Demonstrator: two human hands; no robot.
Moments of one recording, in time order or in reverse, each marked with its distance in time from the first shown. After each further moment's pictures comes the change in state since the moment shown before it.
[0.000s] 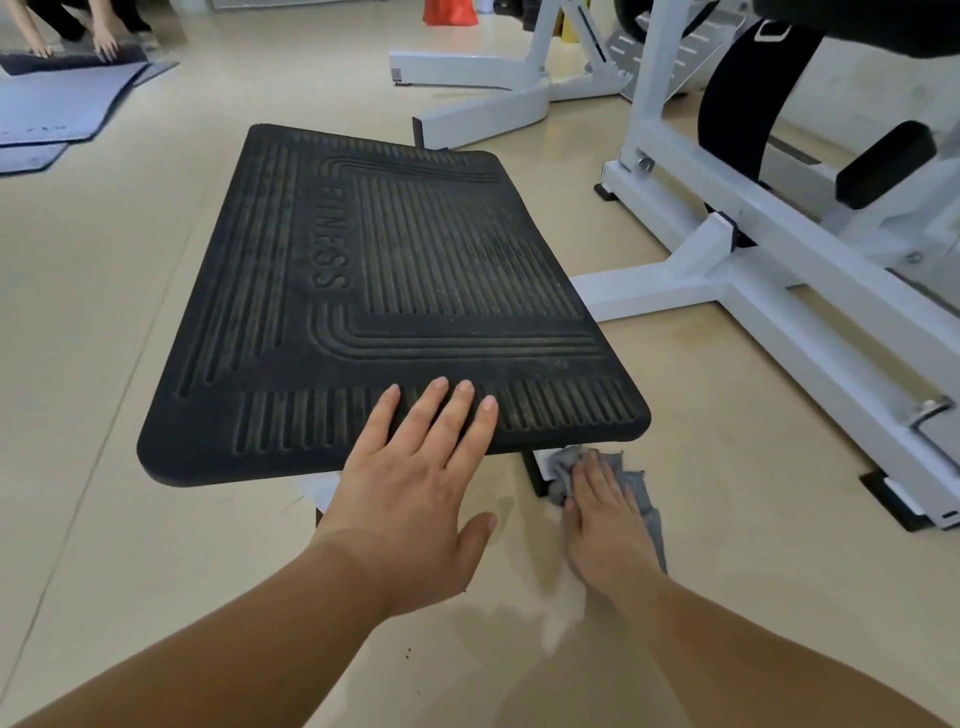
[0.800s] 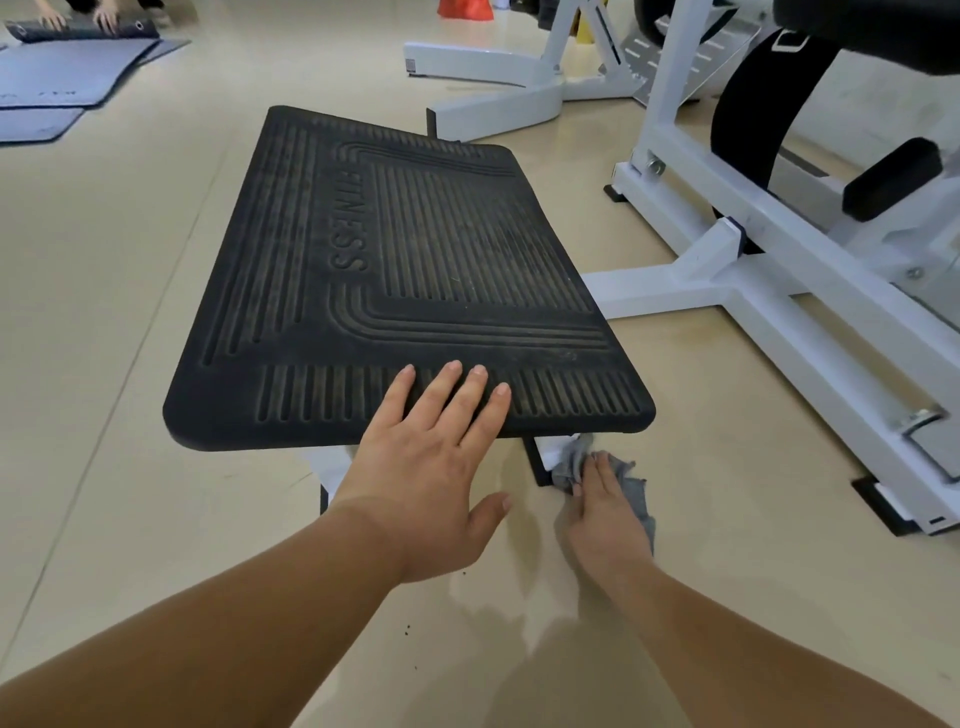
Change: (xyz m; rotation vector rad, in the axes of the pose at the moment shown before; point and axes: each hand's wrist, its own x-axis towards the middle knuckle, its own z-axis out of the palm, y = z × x) left_hand -0.002 -0.001 -0.002 -0.007 -0.008 0.010; right_hand -0.008 -0.011 -0.005 0.219 0.061 0.090
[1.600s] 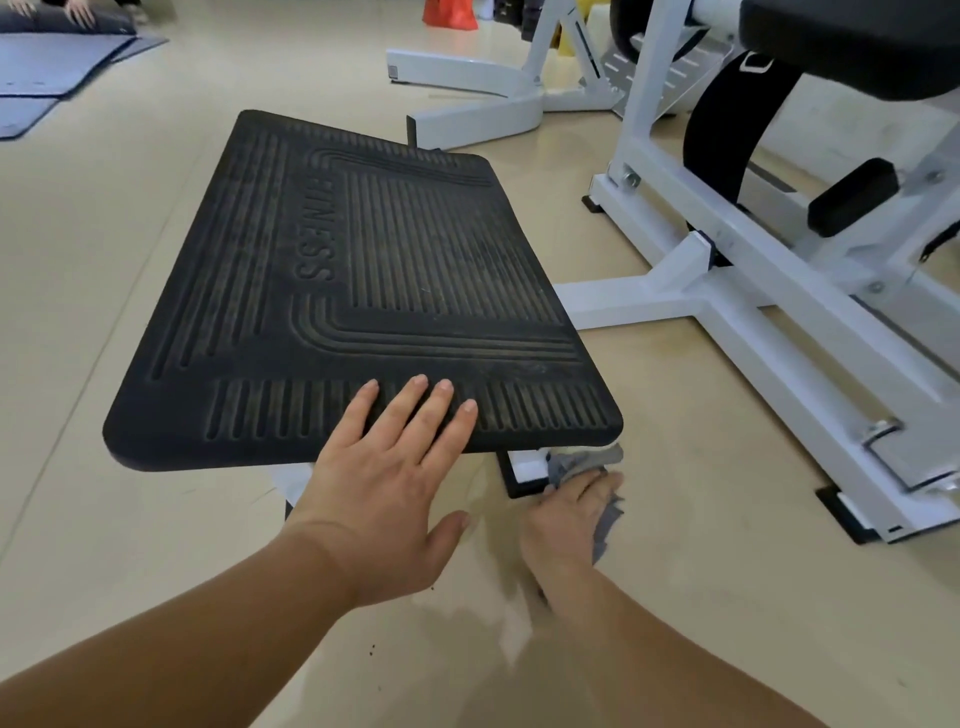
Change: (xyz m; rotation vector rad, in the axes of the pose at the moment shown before) left_hand 0.001 -0.001 0.006 -0.006 0.030 -0.004; right_hand 0.006 -0.041 0.013 0.336 0.224 0.351
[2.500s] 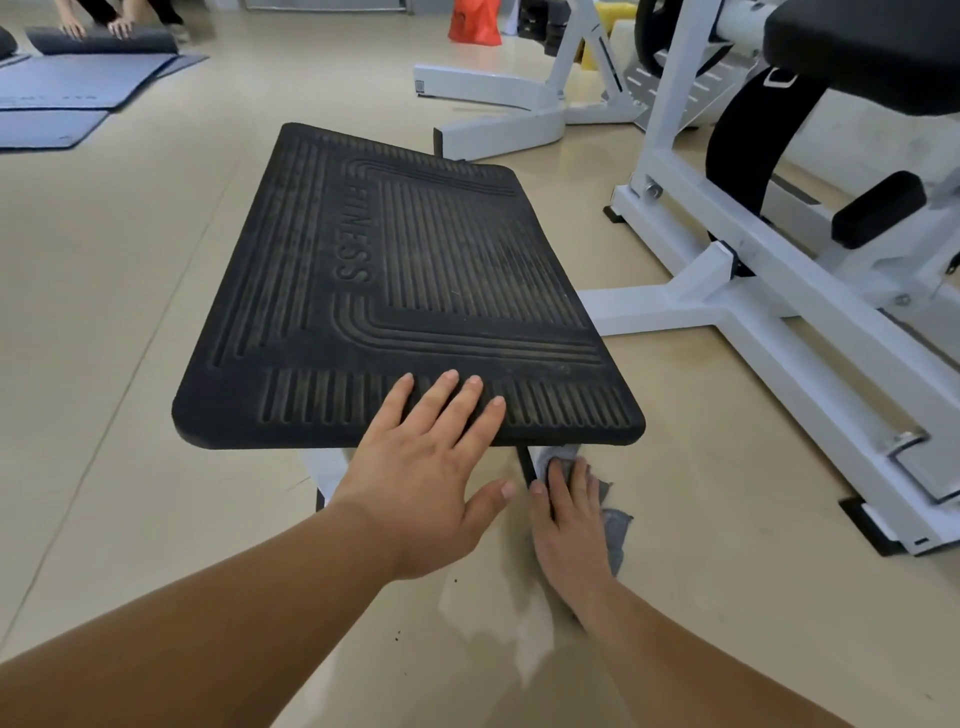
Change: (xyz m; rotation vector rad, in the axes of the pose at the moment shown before) left_hand 0.001 0.004 -0.017 -0.063 -0.092 -0.033; right_hand -0.010 0.020 -0.005 -0.233 -0.264 -0.362
